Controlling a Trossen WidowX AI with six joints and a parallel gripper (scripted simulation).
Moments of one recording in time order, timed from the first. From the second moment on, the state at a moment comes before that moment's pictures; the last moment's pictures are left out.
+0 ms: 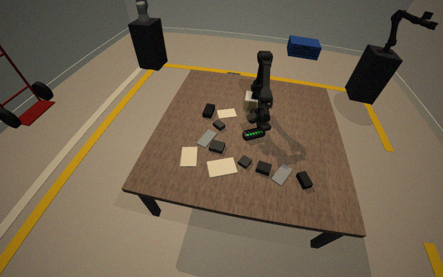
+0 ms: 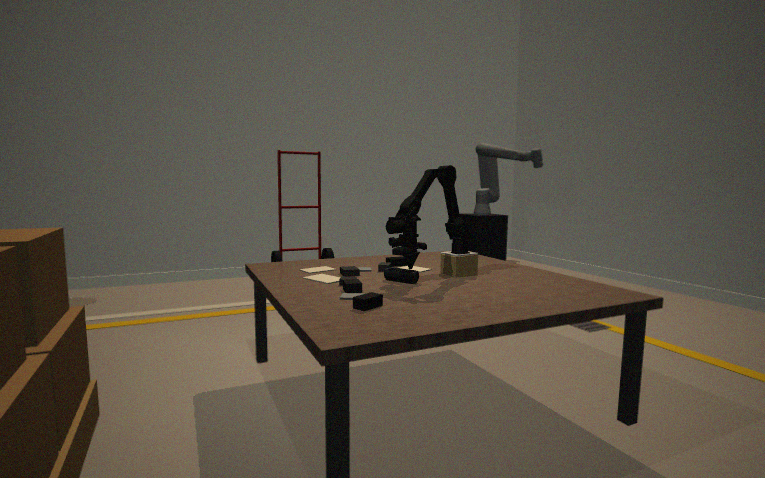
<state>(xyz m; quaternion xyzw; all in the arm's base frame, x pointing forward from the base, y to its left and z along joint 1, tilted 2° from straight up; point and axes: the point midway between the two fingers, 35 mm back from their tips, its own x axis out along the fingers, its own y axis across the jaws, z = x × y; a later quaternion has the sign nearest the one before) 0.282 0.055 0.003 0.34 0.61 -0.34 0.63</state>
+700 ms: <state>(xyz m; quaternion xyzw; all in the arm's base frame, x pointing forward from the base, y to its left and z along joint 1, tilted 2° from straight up) 0.311 0.037 0.039 0.35 0.60 -0.34 0.64</state>
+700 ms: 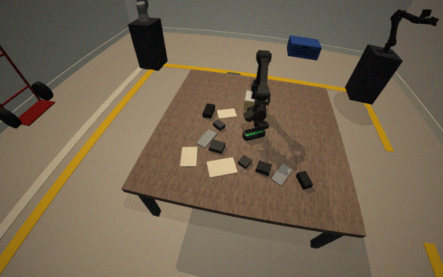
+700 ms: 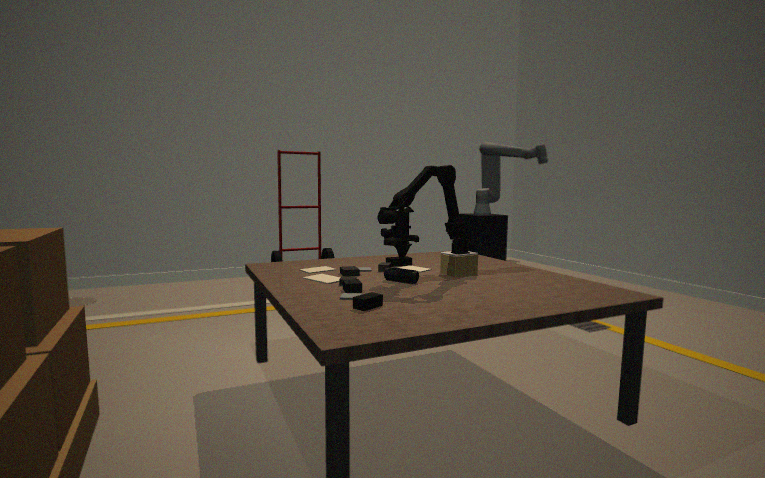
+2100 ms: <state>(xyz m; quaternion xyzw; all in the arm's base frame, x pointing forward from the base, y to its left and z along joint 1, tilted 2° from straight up) 0.344 0.056 0.019 0.34 0.60 -0.33 0.64</state>
